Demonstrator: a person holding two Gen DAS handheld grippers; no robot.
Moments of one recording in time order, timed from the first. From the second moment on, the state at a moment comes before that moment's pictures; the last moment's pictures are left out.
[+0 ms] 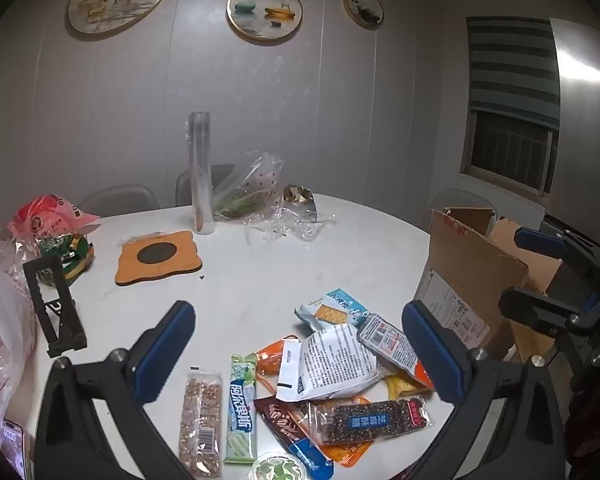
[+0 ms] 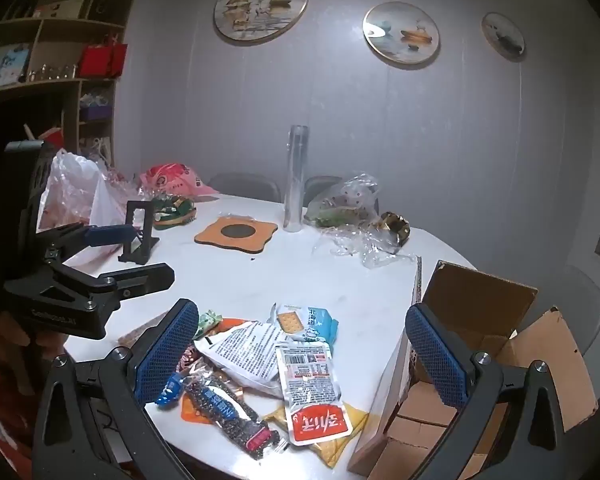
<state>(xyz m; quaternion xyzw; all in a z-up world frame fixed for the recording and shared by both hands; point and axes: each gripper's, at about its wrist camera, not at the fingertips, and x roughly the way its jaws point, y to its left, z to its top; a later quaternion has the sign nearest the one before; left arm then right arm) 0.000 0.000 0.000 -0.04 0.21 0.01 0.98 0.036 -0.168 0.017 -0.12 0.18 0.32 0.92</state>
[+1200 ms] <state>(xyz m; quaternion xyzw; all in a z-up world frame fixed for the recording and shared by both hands) -0.002 0.001 -0.001 -0.03 0.21 0.01 0.98 0.028 -0.167 0.011 -0.12 0.20 0.33 0.92</state>
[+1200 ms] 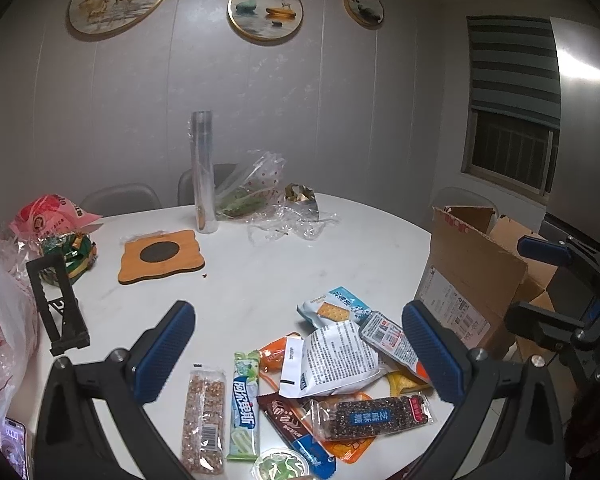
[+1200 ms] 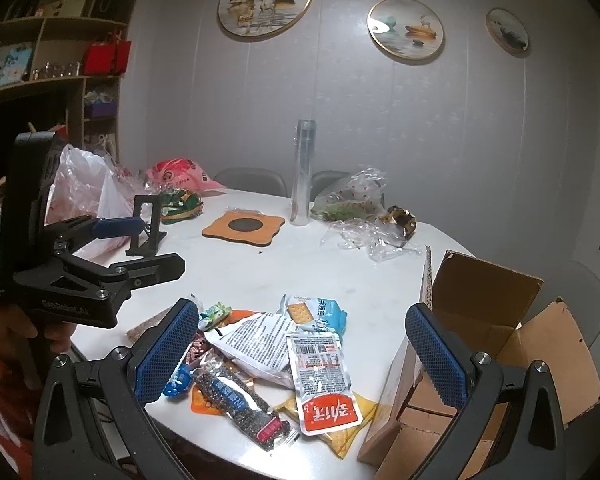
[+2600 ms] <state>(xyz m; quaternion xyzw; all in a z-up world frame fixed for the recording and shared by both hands) -0.009 0.005 -0.002 -0.03 0.22 0.01 0.98 0.020 -0.165 0.007 -0.12 0.19 0.32 0.92</state>
